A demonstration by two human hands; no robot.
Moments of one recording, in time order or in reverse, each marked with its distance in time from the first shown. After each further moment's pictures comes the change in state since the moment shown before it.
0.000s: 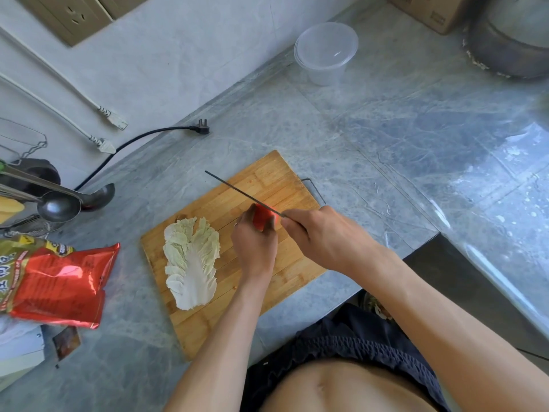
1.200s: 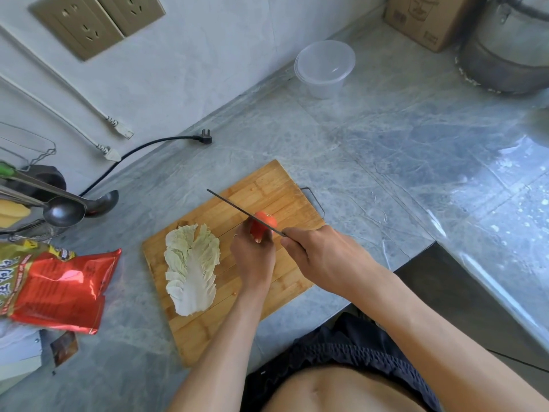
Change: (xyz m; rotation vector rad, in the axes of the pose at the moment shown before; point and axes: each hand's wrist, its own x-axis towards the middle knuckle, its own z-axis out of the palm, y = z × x) left_hand -0.006 -0.009 0.001 -0.079 0.033 -0.018; right_hand -0.022 -0.010 -0.001 -0.003 -0.028 0.015
